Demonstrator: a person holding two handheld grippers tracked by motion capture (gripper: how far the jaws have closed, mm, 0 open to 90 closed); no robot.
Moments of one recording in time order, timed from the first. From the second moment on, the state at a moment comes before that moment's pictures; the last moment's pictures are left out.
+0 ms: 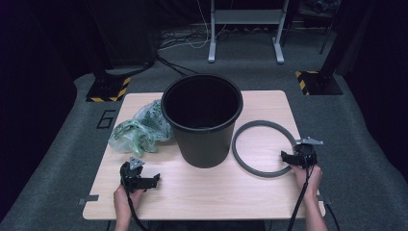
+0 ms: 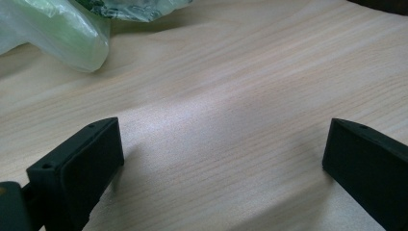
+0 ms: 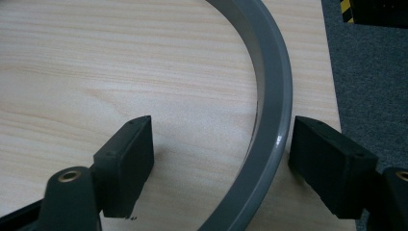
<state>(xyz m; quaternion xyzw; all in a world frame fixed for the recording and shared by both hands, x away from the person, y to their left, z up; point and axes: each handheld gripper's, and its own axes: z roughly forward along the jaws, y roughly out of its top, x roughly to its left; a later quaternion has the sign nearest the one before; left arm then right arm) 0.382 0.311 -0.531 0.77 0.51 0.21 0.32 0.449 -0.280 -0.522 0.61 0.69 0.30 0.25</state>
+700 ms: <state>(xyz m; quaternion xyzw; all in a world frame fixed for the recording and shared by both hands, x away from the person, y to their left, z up) 0.382 0.311 -0.531 0.77 0.51 0.21 0.32 0.447 -0.290 -0.520 0.61 0.68 0.31 0.26</state>
